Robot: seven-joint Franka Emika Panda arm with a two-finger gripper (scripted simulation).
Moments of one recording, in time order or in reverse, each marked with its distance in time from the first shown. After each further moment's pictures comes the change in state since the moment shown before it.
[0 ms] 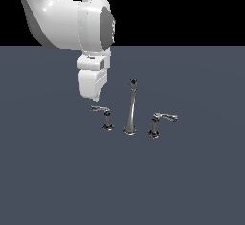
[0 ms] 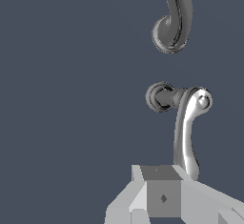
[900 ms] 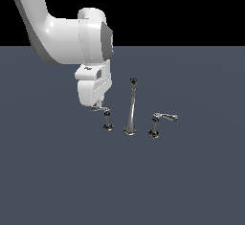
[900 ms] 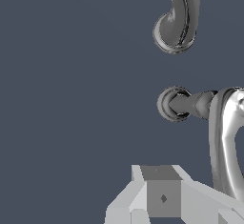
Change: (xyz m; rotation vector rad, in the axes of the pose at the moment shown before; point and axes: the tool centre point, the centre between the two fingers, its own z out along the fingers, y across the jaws) arm 0.010 -0.011 0.025 0.056 0.075 0.141
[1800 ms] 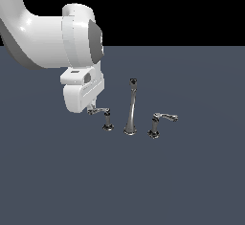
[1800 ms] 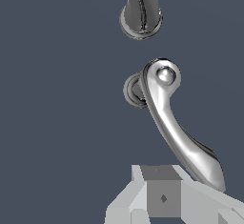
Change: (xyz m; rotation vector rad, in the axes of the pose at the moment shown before) arm -0.016 0.041 0.000 0.015 -0.002 -0.004
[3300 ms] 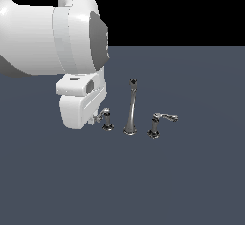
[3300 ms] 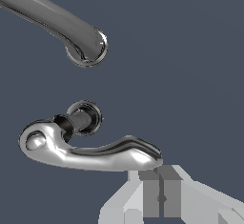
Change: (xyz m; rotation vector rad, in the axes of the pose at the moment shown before) arm 0.035 0.066 -0.001 -0.015 -0.007 -0.041
